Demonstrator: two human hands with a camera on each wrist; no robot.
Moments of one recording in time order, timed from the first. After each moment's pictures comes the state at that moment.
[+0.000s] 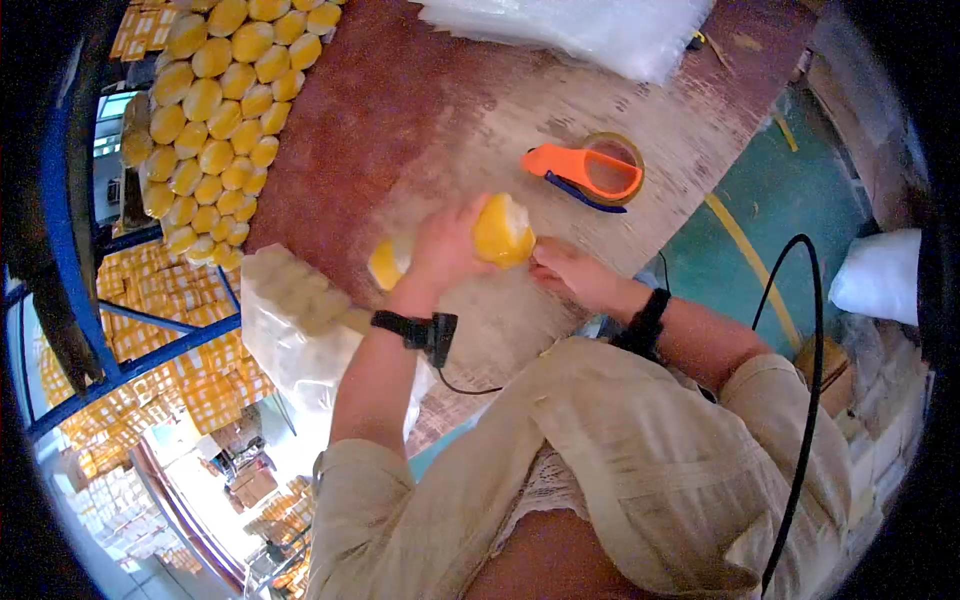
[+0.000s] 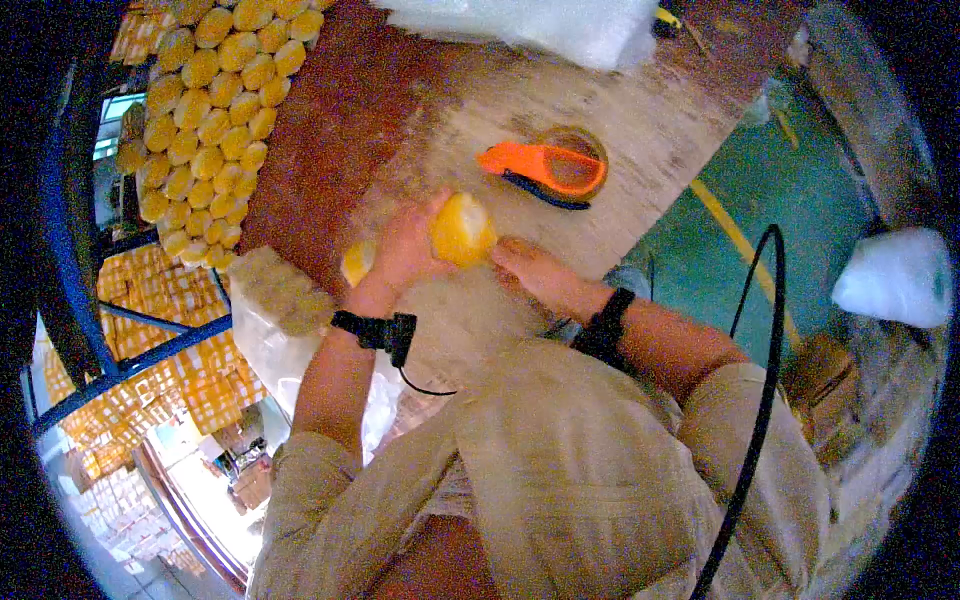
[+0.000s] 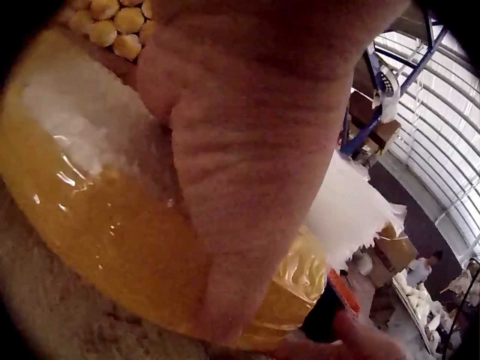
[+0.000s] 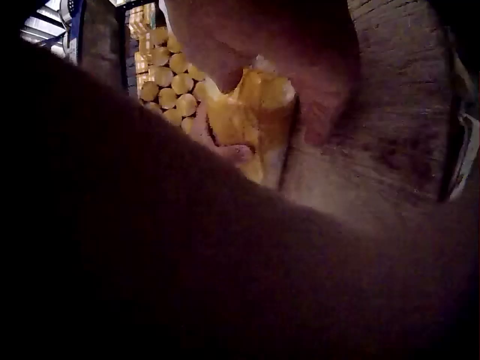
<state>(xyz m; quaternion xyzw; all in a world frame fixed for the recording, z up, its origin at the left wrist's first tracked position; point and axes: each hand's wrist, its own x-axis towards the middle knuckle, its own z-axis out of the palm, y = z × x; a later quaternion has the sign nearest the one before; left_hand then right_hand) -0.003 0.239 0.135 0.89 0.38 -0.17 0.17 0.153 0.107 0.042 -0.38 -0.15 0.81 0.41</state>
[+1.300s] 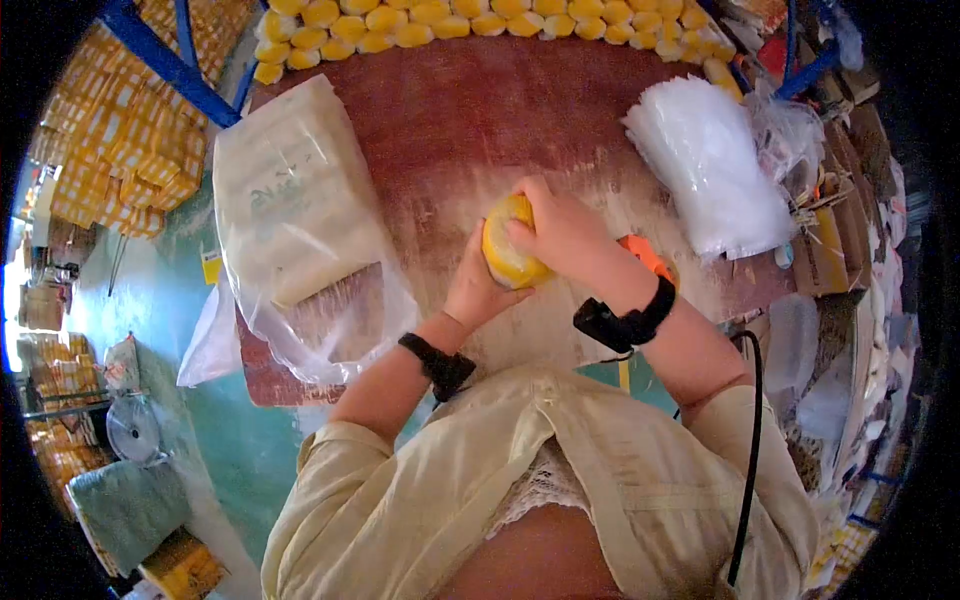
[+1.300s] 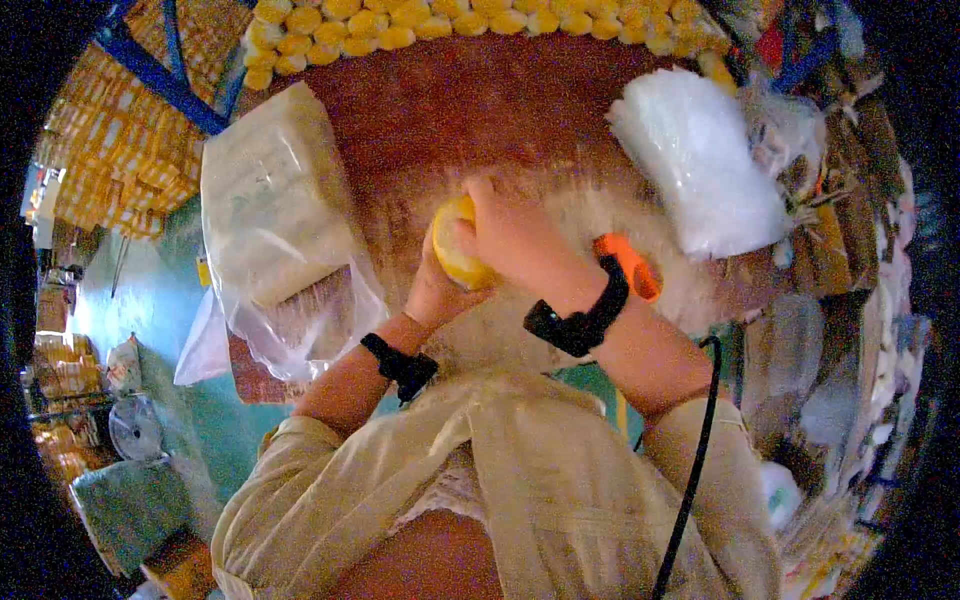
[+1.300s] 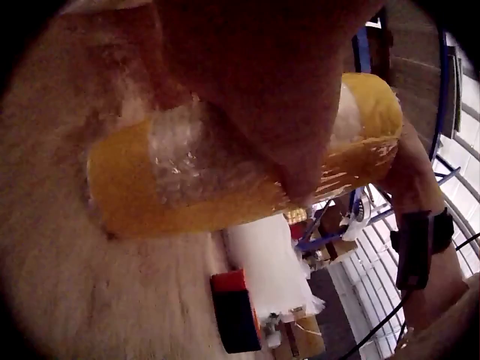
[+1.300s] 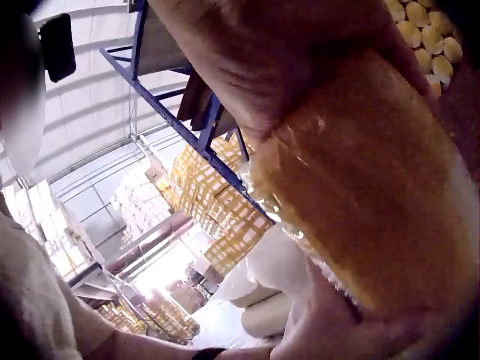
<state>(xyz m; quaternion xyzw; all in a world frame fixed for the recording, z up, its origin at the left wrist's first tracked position) -0.119 0.131 0.107 0.62 0.50 0.50 0.33 0.004 0.195 0.267 -0.52 -0.80 0.29 0.06</state>
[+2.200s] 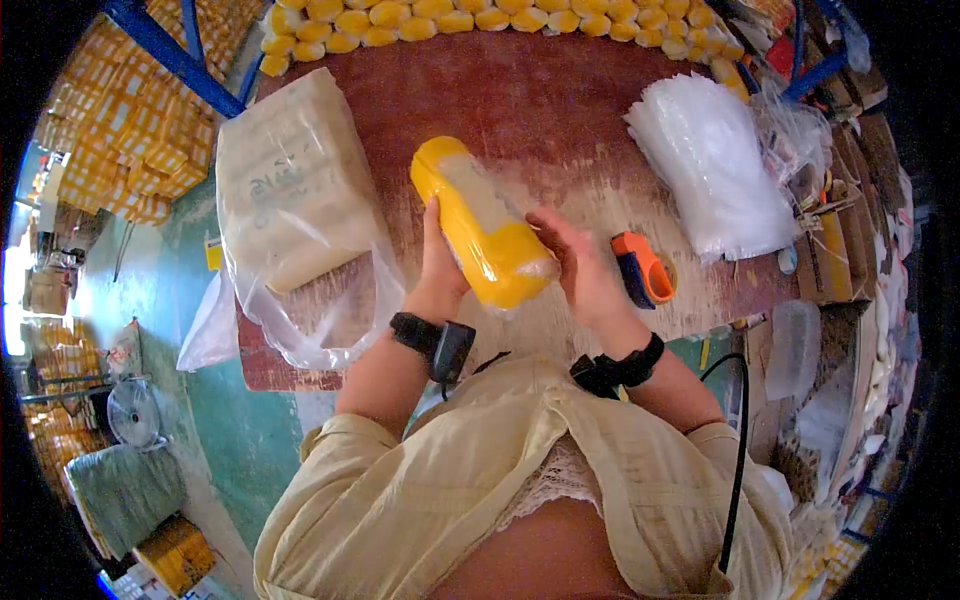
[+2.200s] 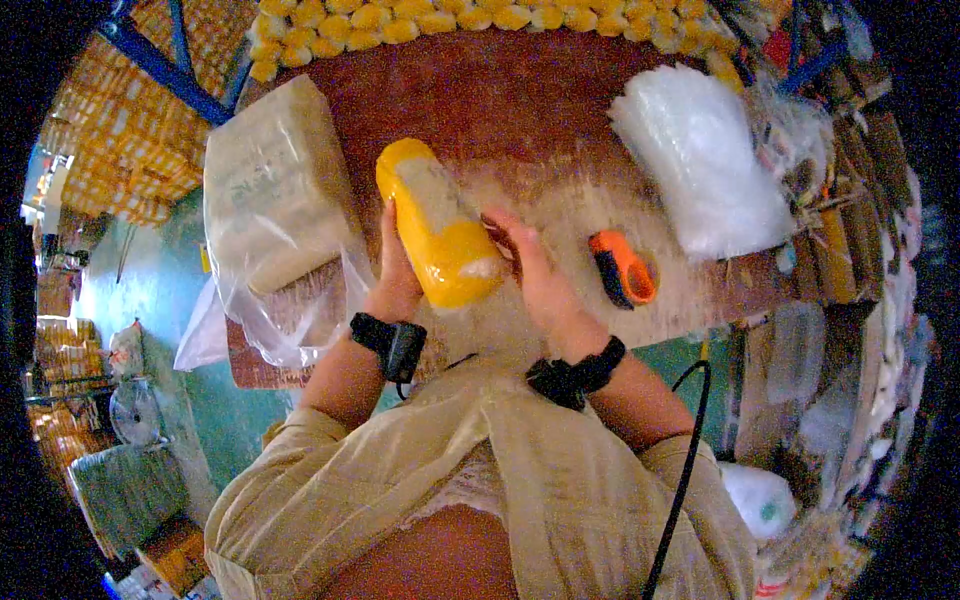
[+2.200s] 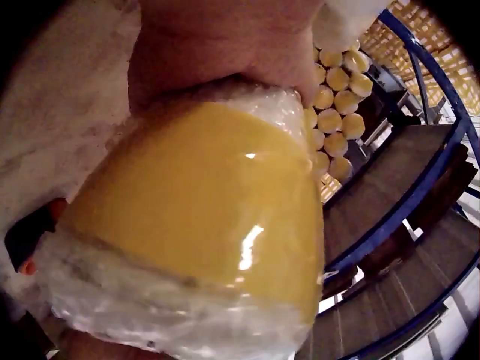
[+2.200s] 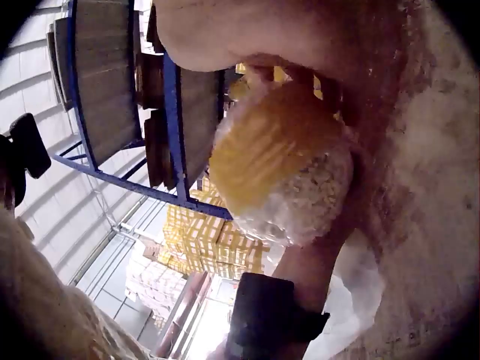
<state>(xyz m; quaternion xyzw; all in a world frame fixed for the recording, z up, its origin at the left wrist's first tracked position) -0.126 0.159 0.150 0.00 0.19 0.62 0.76 0.056 0.152 0.189 -0.37 -0.51 0.68 0.37</state>
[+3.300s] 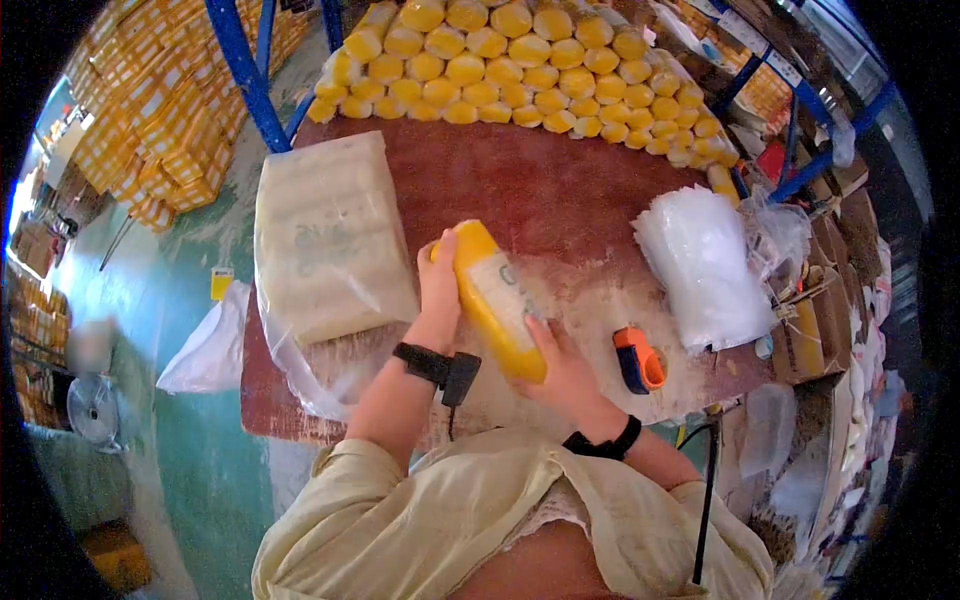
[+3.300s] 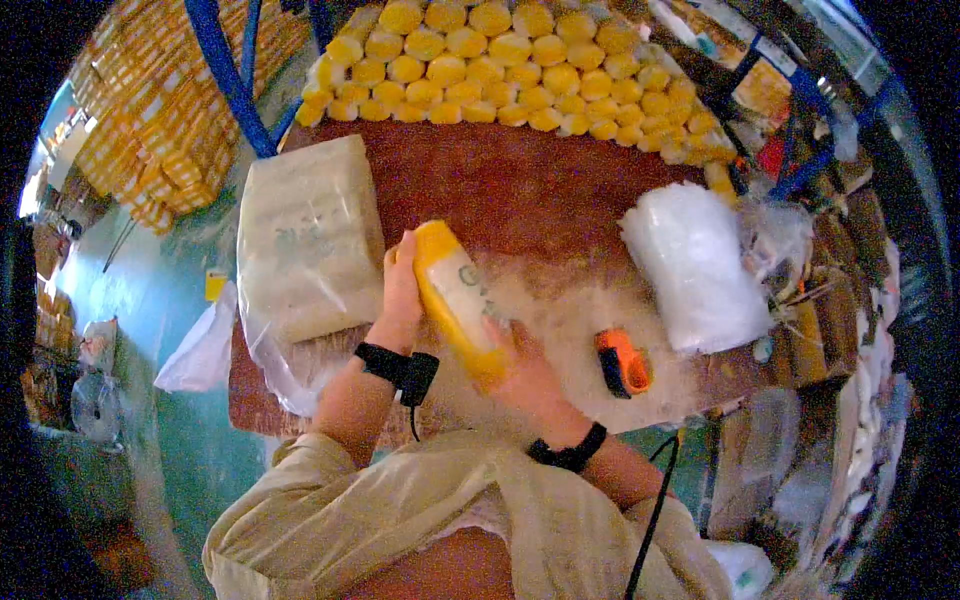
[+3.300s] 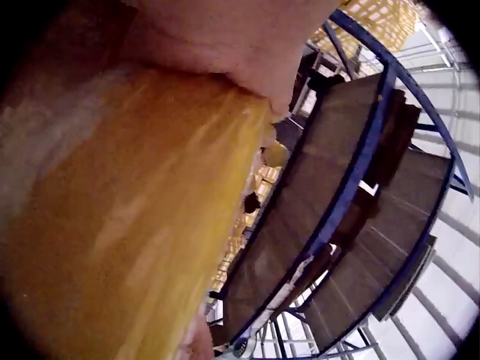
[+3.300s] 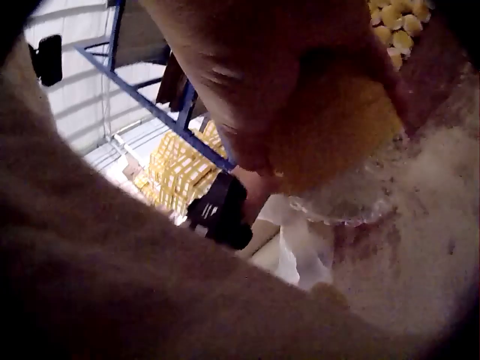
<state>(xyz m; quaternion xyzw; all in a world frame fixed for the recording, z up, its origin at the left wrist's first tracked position) -0.198 0.208 0.159 0.11 0.48 0.72 0.49 0.006 0.124 0.216 -0.49 -0.85 0.20 0.06</state>
